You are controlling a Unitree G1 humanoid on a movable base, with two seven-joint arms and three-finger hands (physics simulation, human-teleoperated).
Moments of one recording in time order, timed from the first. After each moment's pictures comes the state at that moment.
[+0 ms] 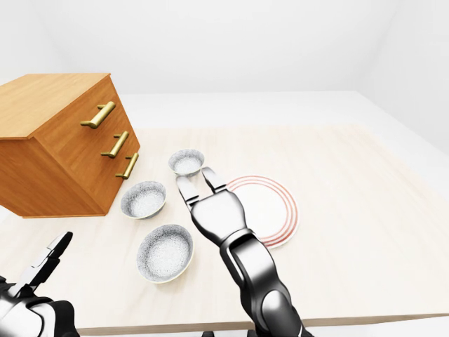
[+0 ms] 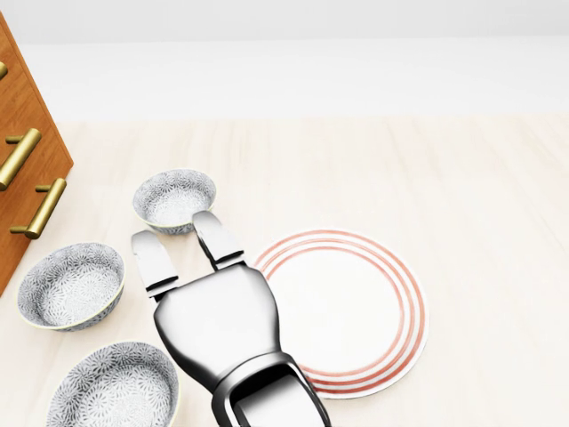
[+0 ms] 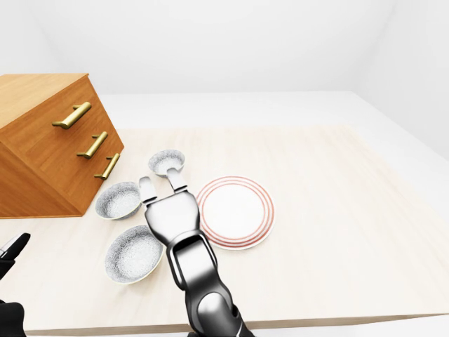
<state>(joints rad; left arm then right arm) 0.15 0.04 0.70 -0.34 -0.30 0.09 0.52 -0.12 0.27 0.59 -0.36 -1.76 0.09 0.70</state>
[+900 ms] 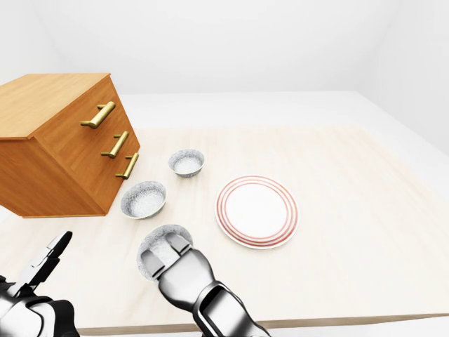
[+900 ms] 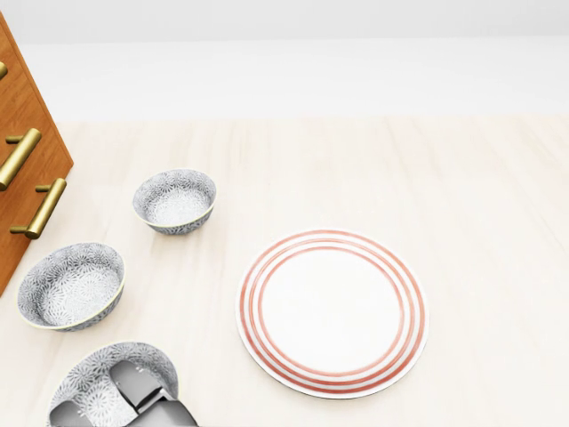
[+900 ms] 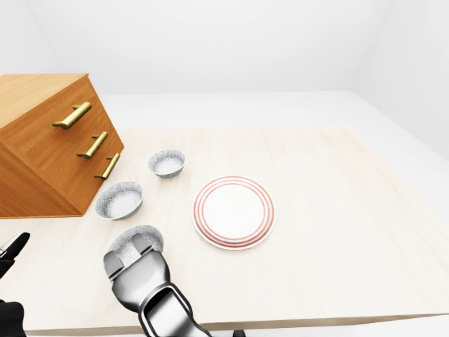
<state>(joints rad) 0.15 0.04 0.71 -0.35 -0.30 0.09 0.52 0.07 0.17 0.91 -0.23 -1.66 0.09 0.70</state>
